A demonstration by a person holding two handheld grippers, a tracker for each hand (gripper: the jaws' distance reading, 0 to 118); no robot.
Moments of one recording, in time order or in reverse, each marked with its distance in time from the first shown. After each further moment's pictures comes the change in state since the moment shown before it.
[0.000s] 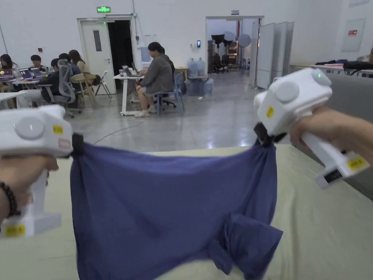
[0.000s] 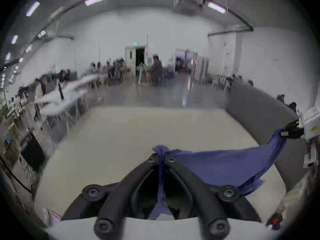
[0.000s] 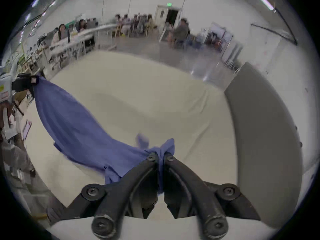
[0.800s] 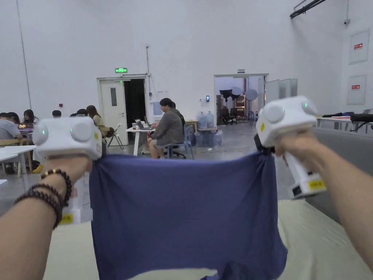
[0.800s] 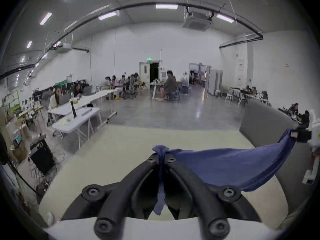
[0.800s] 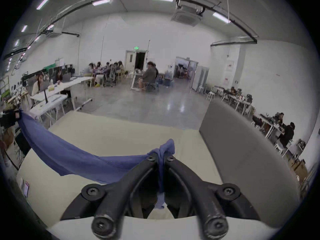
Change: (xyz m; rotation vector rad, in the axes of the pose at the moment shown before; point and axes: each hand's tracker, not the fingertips) left arm 0.030 0.062 -0.060 0.017 0.134 0.032; right arm 0.024 0.051 -0.038 0.135 -0.074 -0.226
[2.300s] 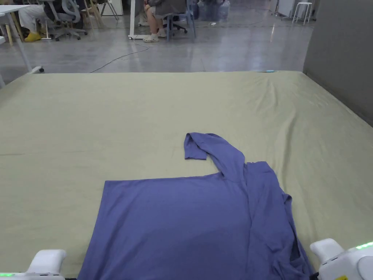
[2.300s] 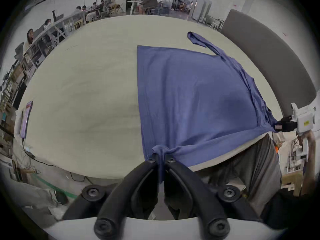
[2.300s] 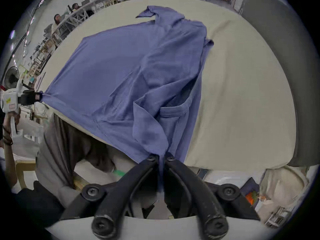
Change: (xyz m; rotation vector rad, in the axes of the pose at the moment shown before) left arm -0.109 -0.503 0.217 -0.705 -0.216 -0.036; right arm -0.017 -0.570 0.138 -0.714 0.313 0.122
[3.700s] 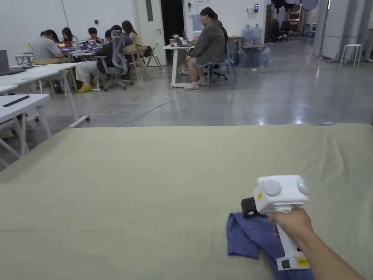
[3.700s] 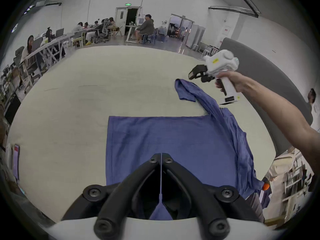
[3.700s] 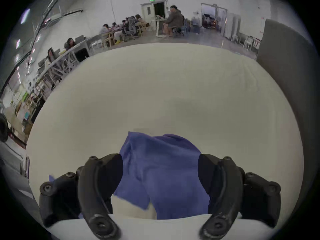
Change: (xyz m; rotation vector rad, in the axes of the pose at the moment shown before) left arm 0.049 0.168 -0.043 0.256 -0.088 0.015; right arm 0.002 0.553 -0.155 0.311 -0.023 -0.084
